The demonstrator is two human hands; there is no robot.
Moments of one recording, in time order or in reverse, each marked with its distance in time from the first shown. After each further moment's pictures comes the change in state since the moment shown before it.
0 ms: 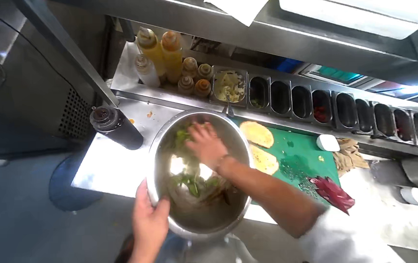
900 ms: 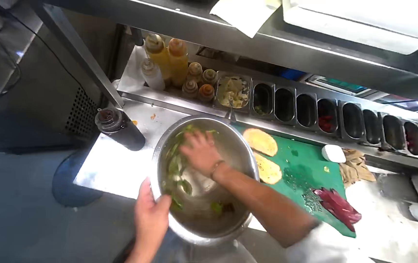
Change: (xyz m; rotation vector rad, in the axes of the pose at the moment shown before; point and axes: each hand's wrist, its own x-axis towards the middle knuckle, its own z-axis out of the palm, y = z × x) left_hand 0.008 0.006 0.017 -0.097 0.024 -0.045; right_hand -0.003 -0.019 -0.007 0.207 -0.165 0.055
